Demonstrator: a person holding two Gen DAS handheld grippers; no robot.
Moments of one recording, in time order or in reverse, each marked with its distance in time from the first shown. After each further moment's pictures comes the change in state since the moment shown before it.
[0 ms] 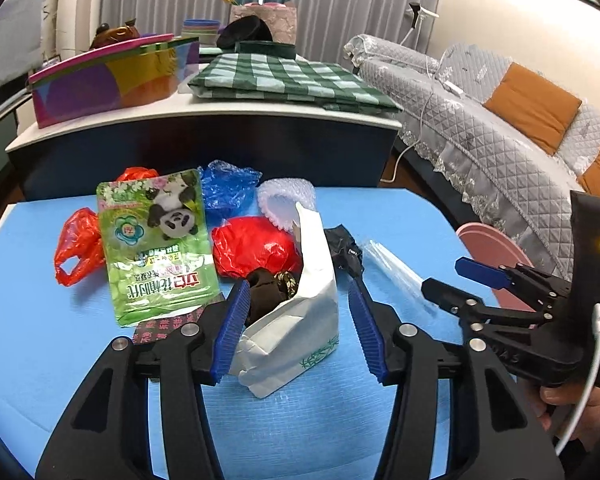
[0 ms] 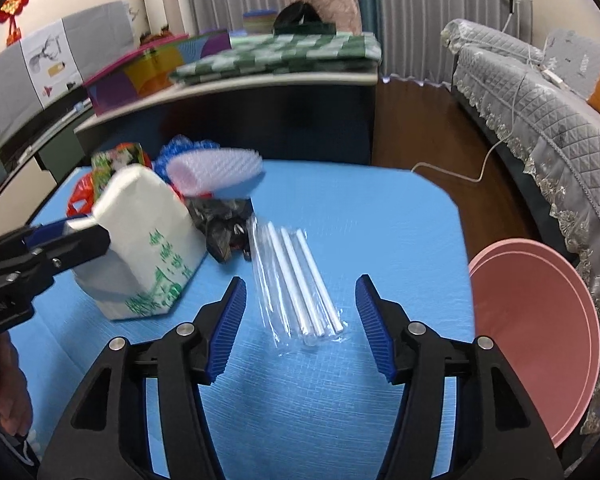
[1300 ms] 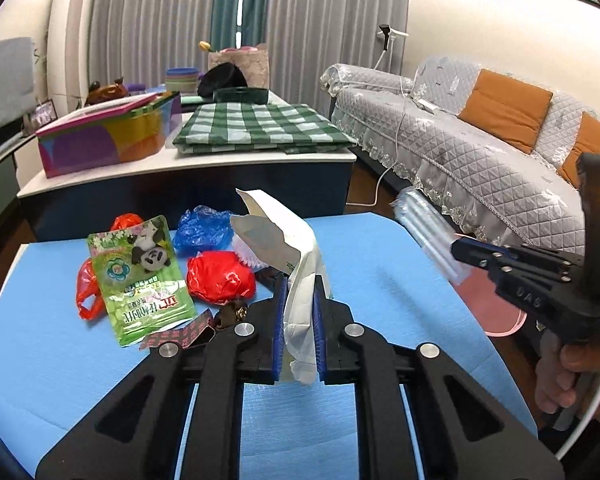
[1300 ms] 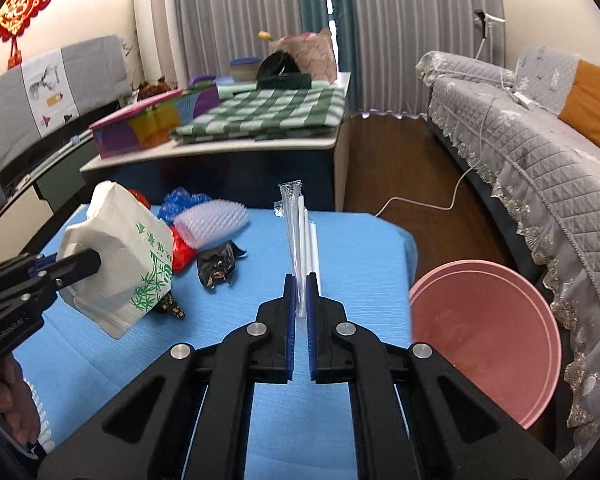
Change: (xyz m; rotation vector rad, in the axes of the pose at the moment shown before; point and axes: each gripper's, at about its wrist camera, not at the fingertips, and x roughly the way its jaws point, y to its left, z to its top) left arm -0.055 -0.031 -0.004 0.090 -0.140 -0.012; right arm -0.091 -0.019 -0.003 0.044 -0.186 -0.048
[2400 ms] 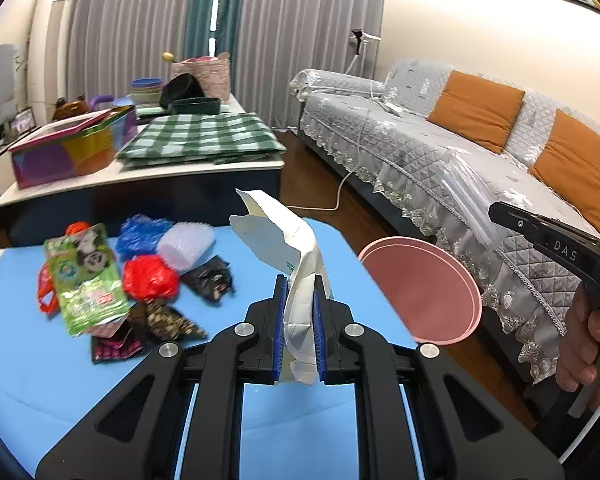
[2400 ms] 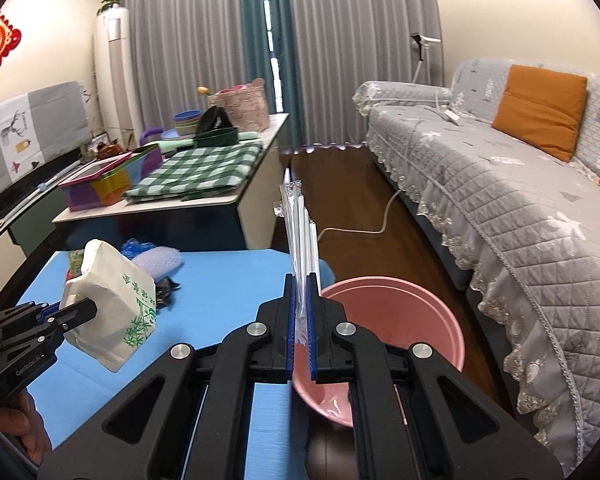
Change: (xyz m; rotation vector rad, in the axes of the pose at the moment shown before) left arm -0.011 -0.079 0.001 0.018 -0.013 -0.087; right arm -0.091 -0.086 -0.001 0.093 -0.120 -0.161
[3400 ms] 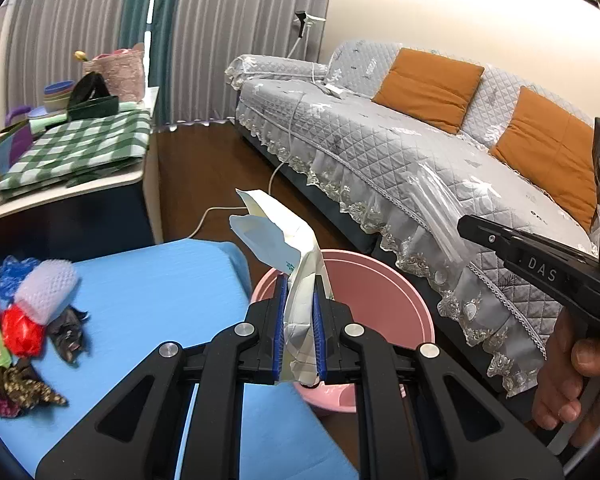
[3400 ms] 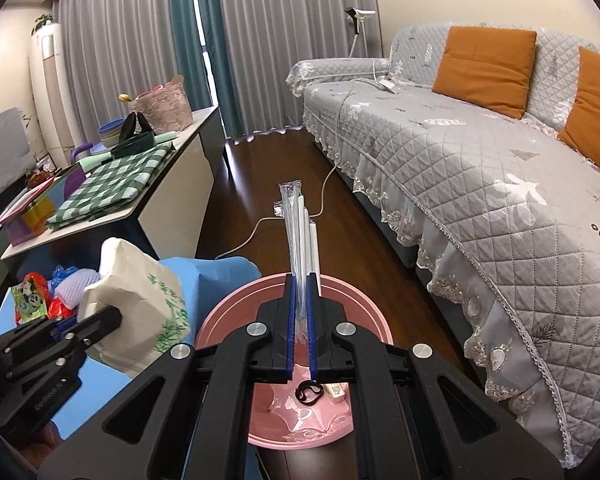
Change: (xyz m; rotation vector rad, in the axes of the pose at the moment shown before) left arm 0.100 -0.106 0.033 0.067 0.048 -0.174; right arm 0.037 -0.091 0.008 0.136 0.059 -0.143
